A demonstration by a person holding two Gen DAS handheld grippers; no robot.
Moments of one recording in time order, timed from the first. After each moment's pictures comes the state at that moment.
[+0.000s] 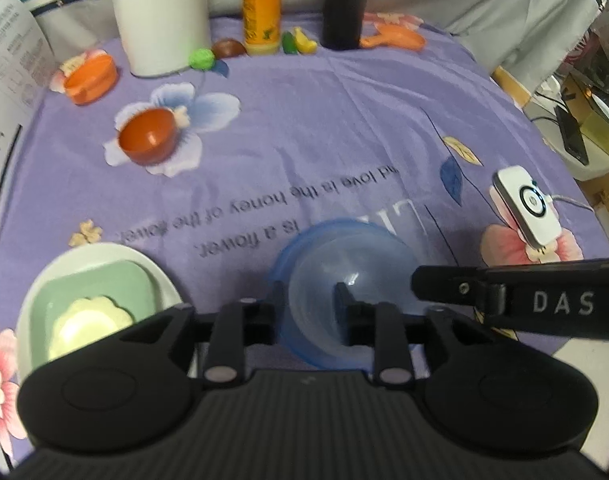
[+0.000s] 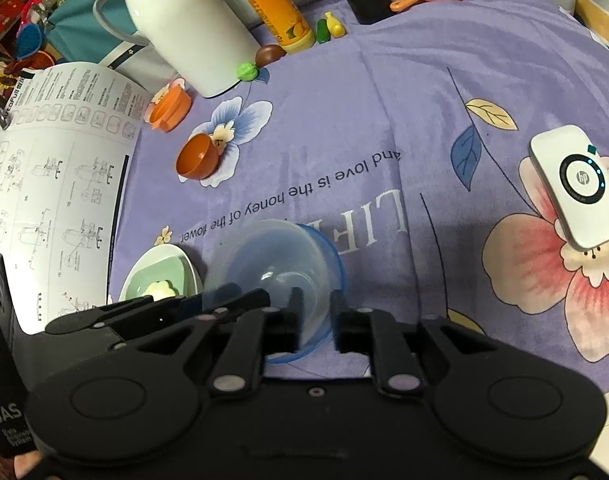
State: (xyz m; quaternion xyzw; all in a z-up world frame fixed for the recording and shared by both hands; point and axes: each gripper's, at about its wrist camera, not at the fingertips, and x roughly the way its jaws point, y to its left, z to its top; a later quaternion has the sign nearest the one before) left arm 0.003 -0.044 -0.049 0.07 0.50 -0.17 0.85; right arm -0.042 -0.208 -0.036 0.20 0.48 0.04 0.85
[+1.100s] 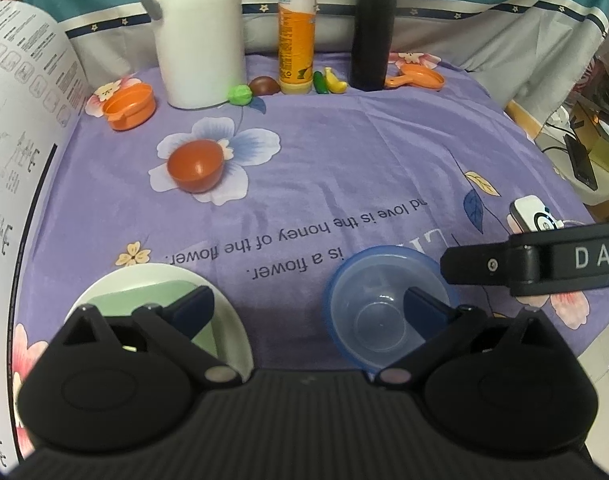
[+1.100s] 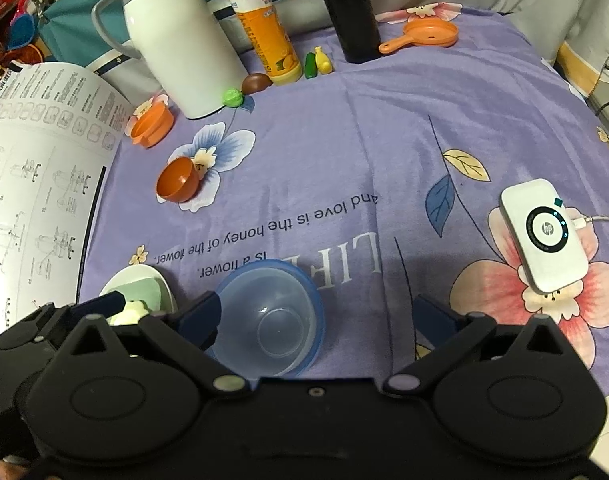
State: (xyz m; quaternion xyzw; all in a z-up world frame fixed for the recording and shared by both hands) left arm -0.004 -0.010 -0.031 0.06 0.45 -0.16 0.88; right arm -0.035 -0.203 -0.019 0.15 0.46 0.01 0.88
